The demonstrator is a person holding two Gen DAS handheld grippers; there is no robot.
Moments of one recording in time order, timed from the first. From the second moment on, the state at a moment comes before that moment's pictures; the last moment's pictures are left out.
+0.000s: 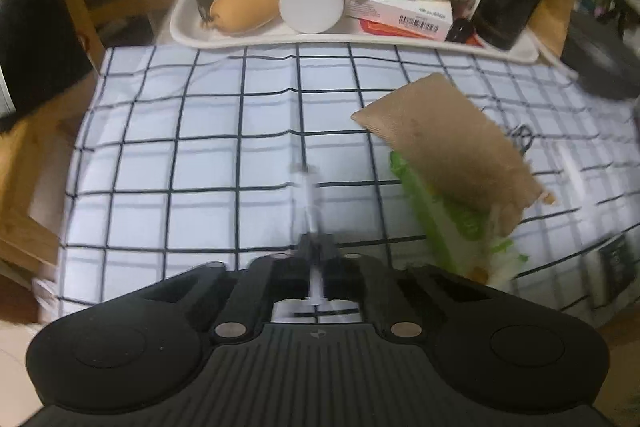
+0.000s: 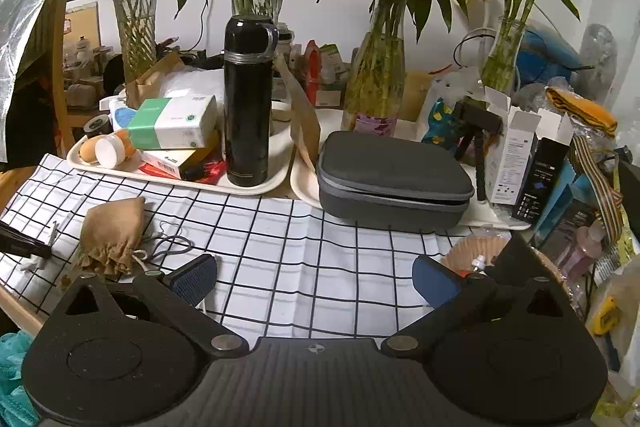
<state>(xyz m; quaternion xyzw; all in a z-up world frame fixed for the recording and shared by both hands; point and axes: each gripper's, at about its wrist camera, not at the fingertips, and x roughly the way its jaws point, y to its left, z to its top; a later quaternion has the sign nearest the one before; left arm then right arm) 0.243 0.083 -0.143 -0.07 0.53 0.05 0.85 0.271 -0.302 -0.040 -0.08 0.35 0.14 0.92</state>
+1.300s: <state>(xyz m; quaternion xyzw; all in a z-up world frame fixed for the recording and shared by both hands) 0.227 0.075 -0.070 -0.08 0.41 -0.04 0.91 0.359 -0.248 -0.145 -0.07 0.47 0.36 0.81</state>
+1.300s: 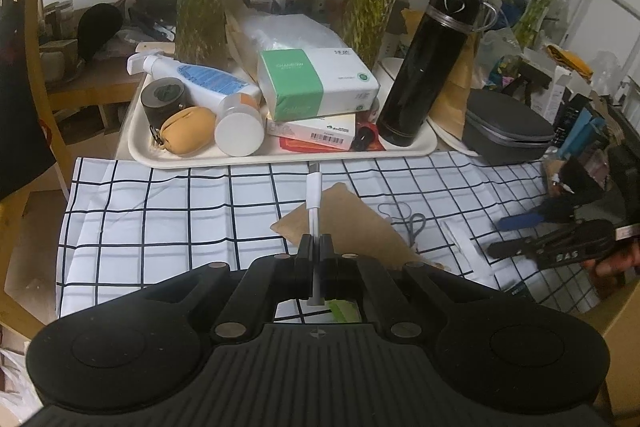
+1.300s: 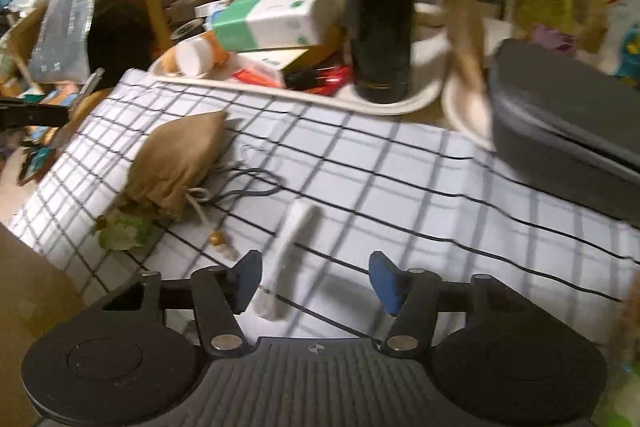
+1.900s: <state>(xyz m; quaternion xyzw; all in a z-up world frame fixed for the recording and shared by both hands) 0.223 0.073 -0.053 -0.12 0.36 -0.08 0.92 0.354 -0.231 -0.144 -0.11 0.45 0.37 0.81</state>
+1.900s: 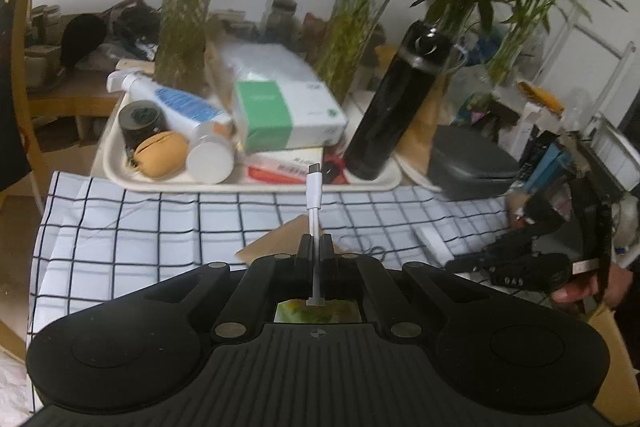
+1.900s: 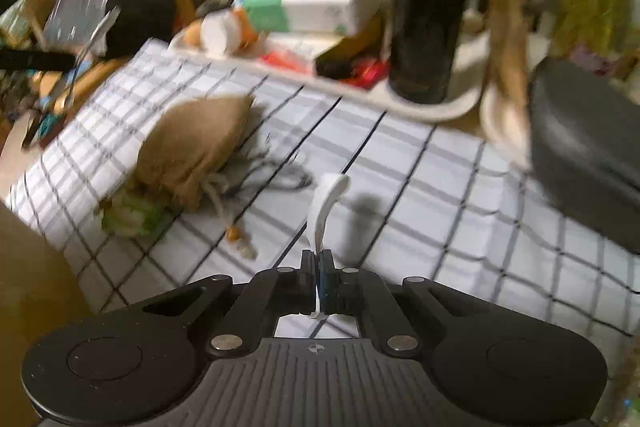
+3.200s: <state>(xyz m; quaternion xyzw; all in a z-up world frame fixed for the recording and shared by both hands) 0.116 0.014 0.029 -0.05 0.36 -0.12 0.93 0.188 -0.266 0.010 -0.09 0.32 0.35 0.88</state>
